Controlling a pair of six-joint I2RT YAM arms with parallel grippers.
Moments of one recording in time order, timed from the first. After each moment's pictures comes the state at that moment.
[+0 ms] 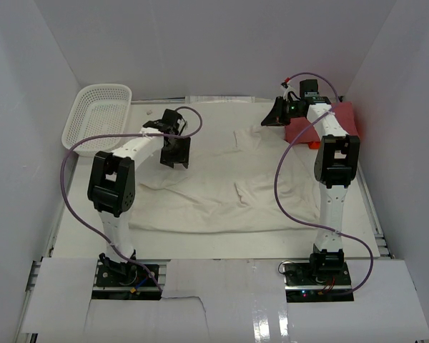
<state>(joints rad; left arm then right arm) -0.34 1.93 1.51 -0.73 0.03 -0.22 0.05 2.38 2.11 -0.63 -0.85 0.17</state>
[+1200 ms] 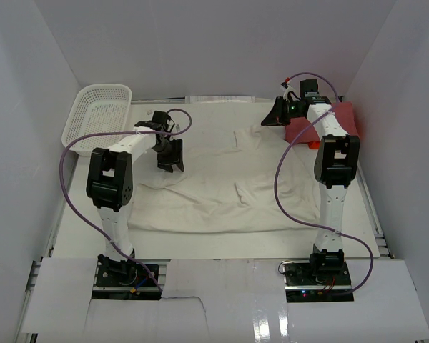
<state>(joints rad) -0.24 2.02 1.51 -0.76 0.23 -0.22 0.05 2.38 2.11 -0.63 -0.85 0.17</state>
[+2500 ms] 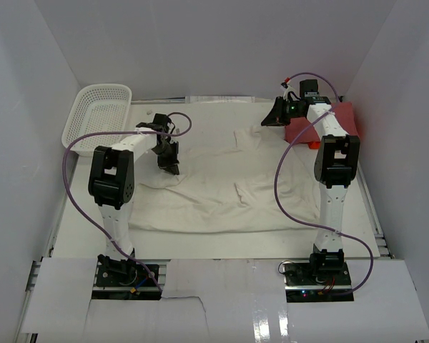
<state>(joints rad) -0.24 2.05 1.51 -0.78 0.24 -0.23 0.05 2.38 2.11 -0.63 -0.85 0.17</state>
